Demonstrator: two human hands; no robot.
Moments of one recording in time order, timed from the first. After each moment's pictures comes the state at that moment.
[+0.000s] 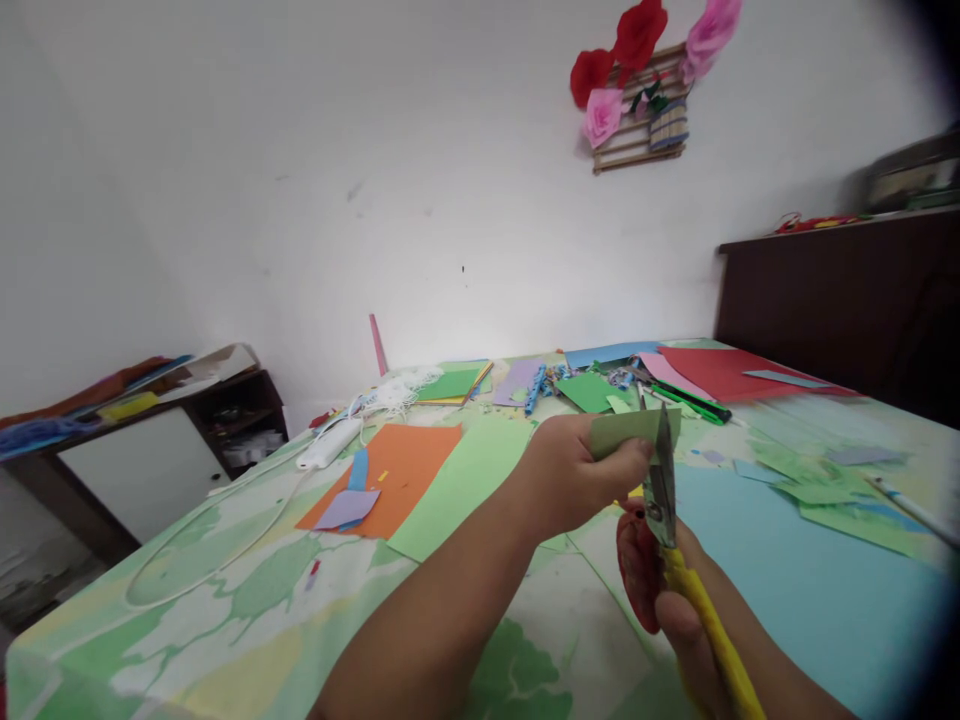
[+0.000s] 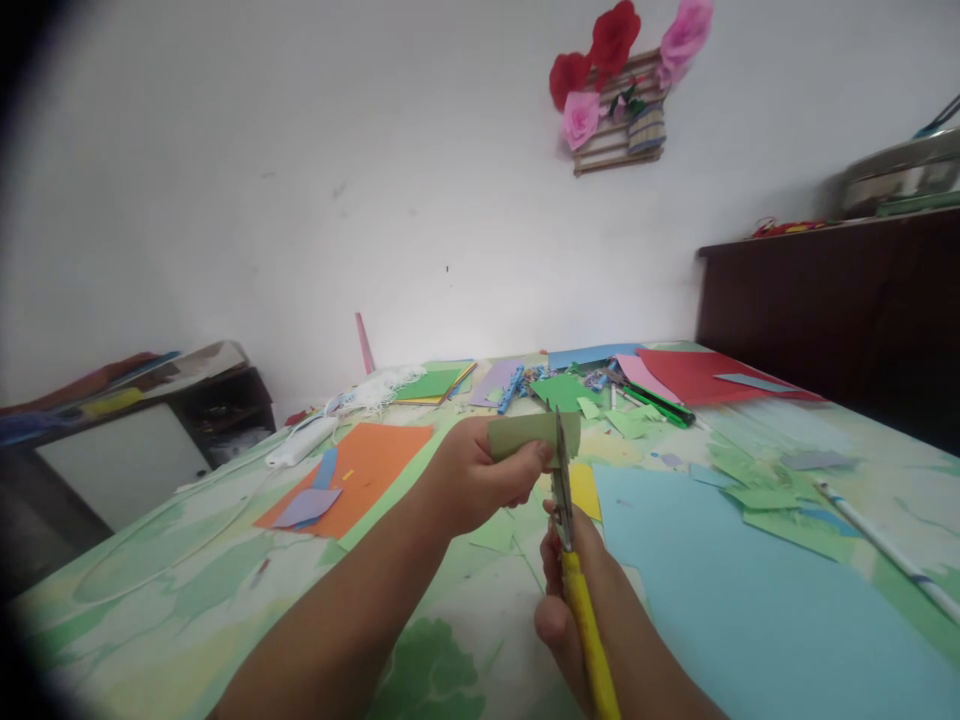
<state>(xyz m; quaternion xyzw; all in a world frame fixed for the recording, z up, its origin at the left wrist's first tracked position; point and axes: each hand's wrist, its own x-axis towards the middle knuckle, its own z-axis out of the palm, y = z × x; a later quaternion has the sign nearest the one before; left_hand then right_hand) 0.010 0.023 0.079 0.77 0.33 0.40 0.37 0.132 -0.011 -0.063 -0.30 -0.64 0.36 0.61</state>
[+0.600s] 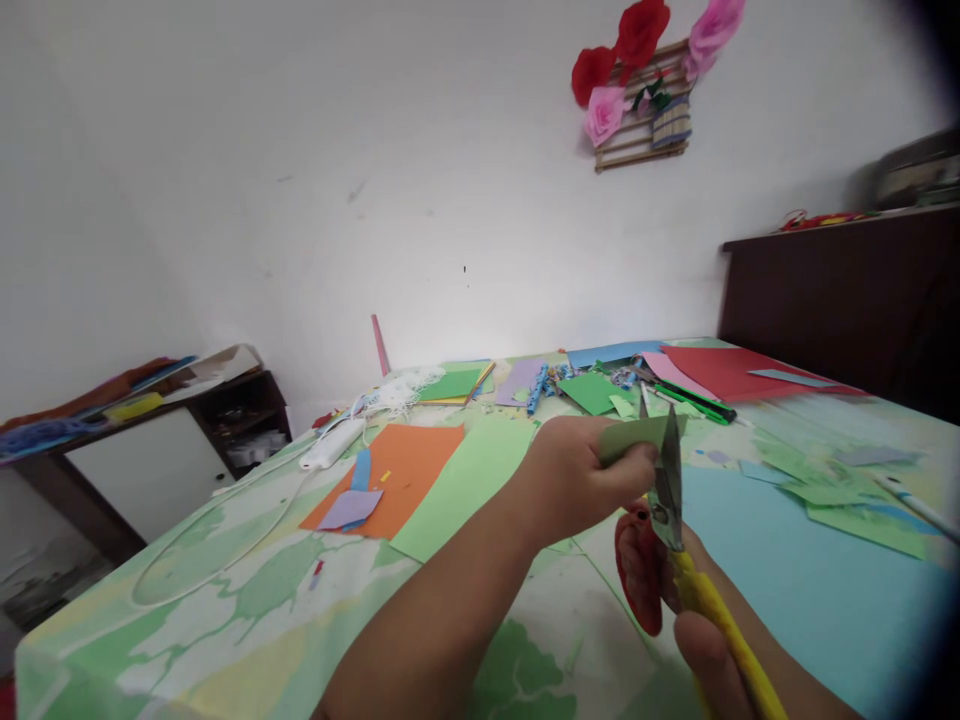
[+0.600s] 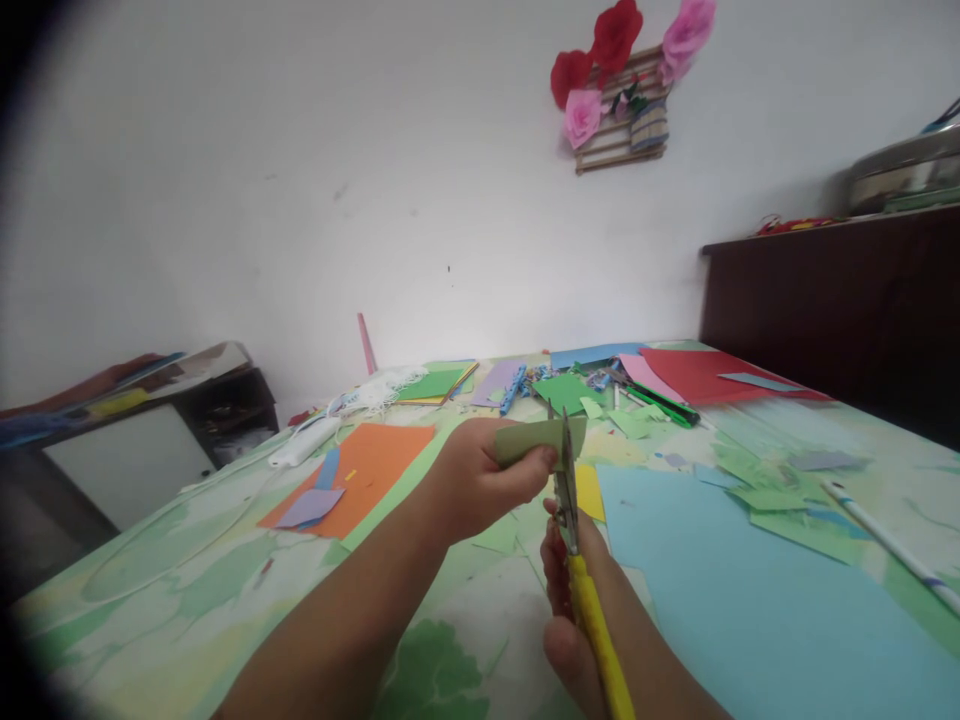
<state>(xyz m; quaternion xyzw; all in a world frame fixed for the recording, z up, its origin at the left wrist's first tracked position) 0.011 0.018 0.084 0.81 0.31 0.39 0.30 0.150 -0.027 -0.032 -0.32 -0.76 0.27 0.50</state>
